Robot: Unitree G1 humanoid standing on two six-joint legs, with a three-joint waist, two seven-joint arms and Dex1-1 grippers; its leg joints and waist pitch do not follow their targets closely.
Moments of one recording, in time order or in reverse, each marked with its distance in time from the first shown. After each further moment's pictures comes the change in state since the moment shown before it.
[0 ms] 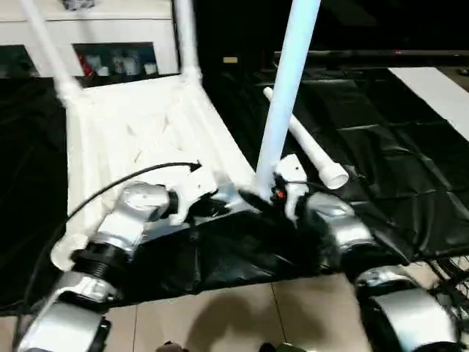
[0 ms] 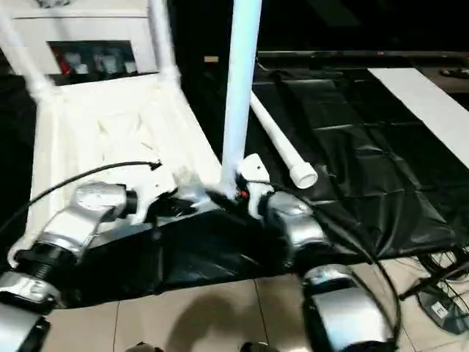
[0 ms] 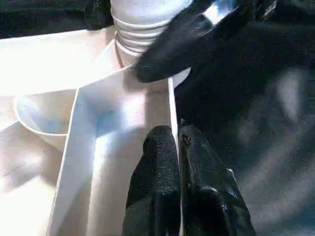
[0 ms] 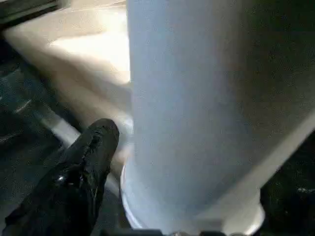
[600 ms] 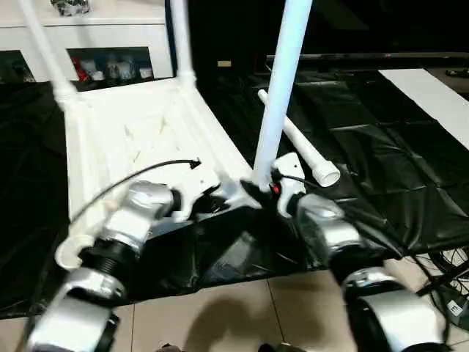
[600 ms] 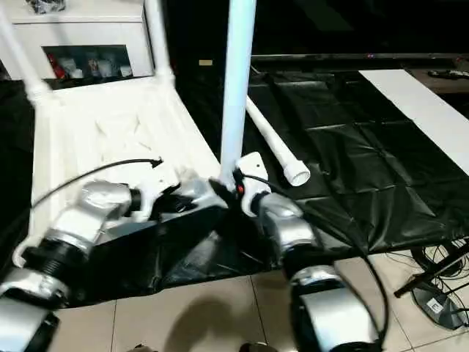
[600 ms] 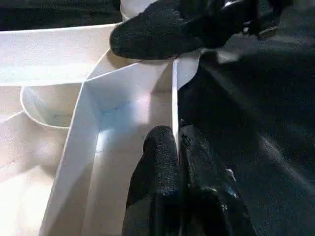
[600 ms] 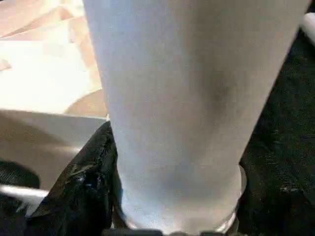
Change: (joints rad) left arm -0.002 -0.103 0.027 -0.030 0.043 0.166 0.217; right arm -0.022 0.149 -0.104 0.052 0.007 0.049 -0.497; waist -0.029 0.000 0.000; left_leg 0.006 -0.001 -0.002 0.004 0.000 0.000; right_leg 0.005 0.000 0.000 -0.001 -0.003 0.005
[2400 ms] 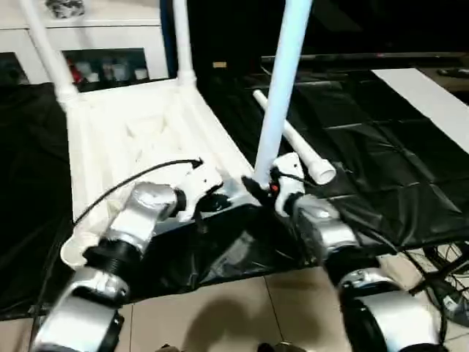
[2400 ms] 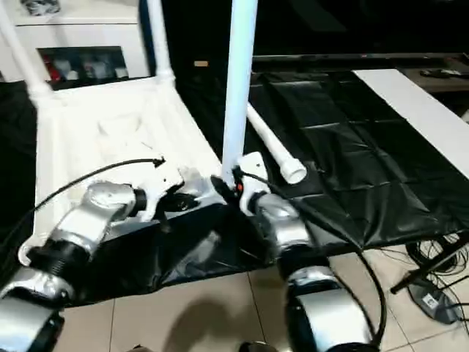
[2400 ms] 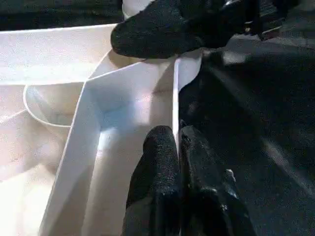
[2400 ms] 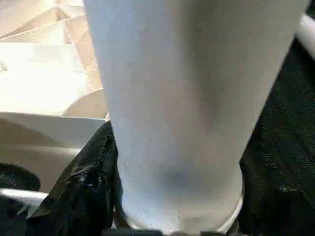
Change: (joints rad) left arm -0.024 -0.003 -0.012 0.049 0.005 -0.031 0.009; right arm 0.000 0.004 -0.009 0.001 -0.001 0.002 -0.015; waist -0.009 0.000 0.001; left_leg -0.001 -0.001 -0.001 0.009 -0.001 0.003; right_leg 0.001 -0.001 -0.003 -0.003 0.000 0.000
